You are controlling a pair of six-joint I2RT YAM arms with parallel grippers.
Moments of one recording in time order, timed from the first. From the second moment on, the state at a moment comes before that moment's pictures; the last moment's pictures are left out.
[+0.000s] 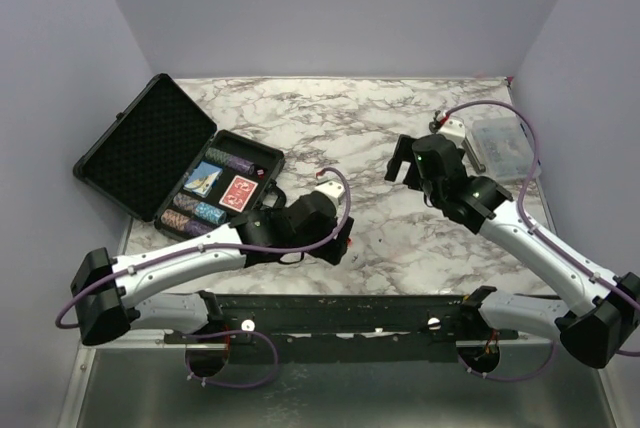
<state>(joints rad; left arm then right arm) -1.10 1.15 0.93 -0.54 -0.16 -0.50 0.66 1.13 1.04 -0.53 0.52 0.64</state>
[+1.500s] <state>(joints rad) -1.02 1.74 1.10 -0.38 -0.08 -0.38 0.65 0.99 0.94 -0.58 0.45 0.67</state>
